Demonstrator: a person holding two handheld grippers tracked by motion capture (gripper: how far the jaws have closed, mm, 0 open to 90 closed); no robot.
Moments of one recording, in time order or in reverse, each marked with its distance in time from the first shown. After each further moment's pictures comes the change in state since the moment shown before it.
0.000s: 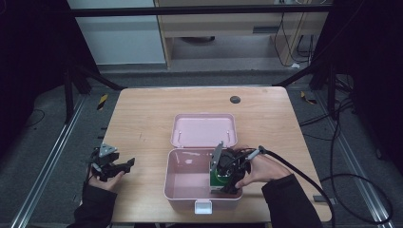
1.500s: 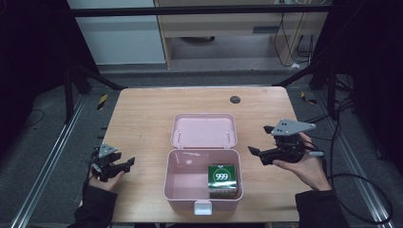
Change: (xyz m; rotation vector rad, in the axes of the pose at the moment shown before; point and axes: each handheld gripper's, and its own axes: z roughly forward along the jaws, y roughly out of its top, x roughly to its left) left arm -0.003 0.001 -0.003 -0.020 -0.017 0.001; right arm -0.005 -0.111 -0.090 -0.620 -0.478 0.519
